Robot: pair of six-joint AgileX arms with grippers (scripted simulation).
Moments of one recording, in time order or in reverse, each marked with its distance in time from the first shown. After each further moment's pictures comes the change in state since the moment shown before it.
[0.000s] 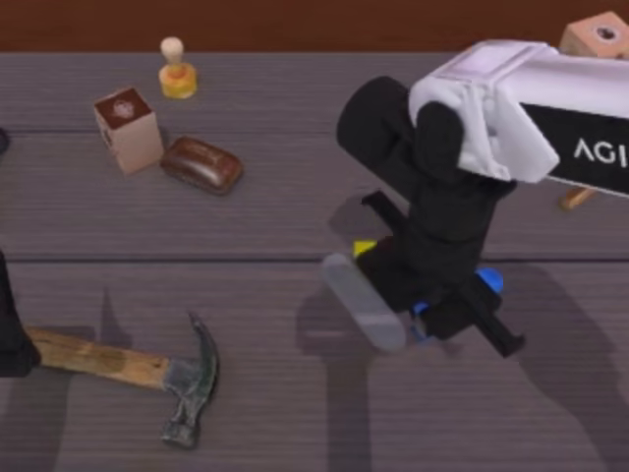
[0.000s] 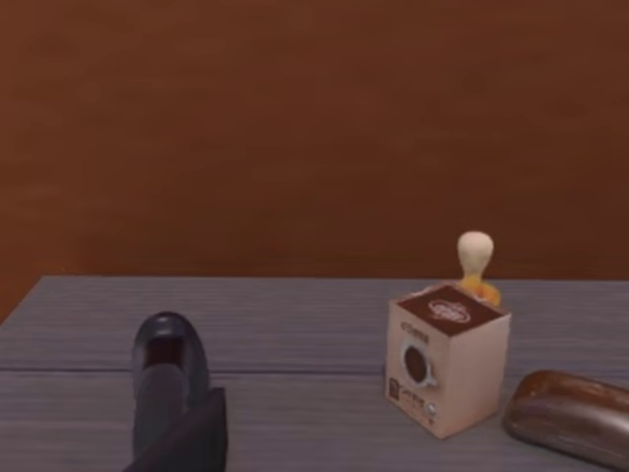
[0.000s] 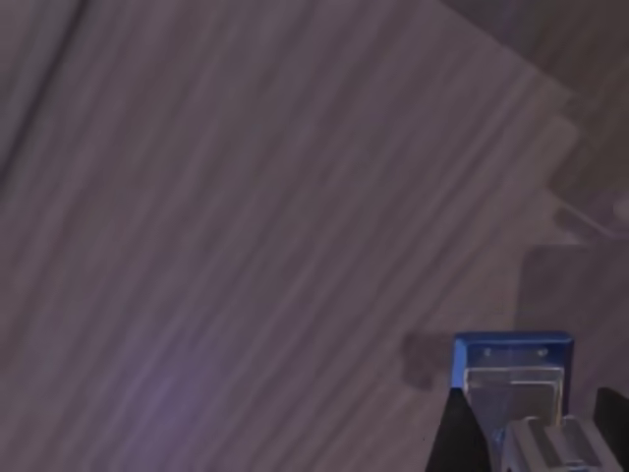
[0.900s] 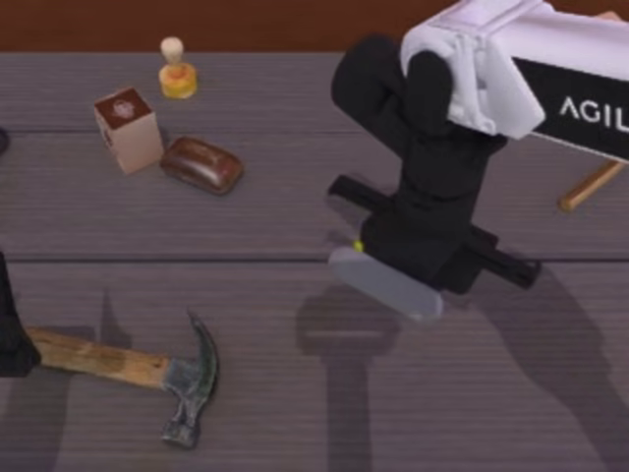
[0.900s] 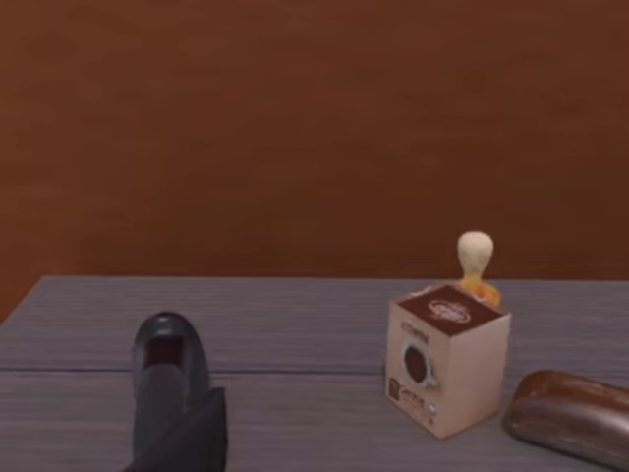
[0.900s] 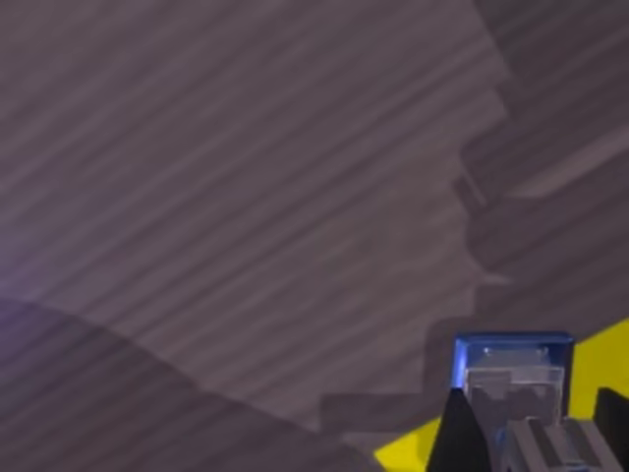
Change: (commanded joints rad) left arm 0.000 0.000 0.000 0.000 0.000 0.000; right arm -0.040 0.076 0.162 -0.087 0.006 -0.453
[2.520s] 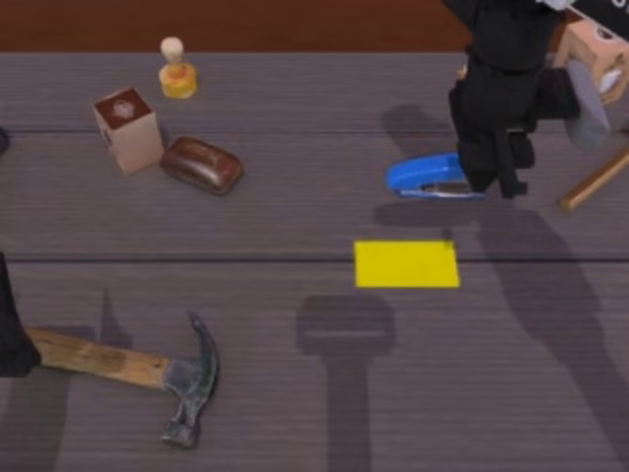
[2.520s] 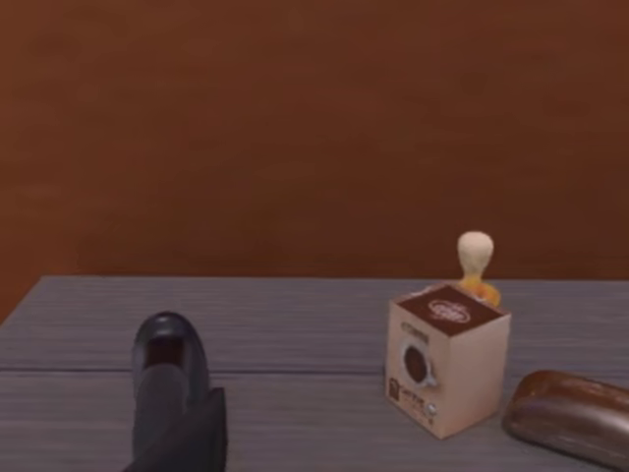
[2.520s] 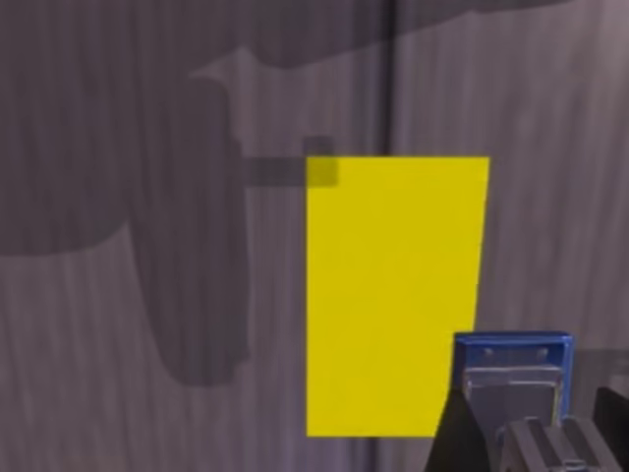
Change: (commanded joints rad) left arm 0.000 0.000 0.000 0.000 0.000 0.000; right arm -0.253 0.254 0.485 -0.237 0.034 -2.414
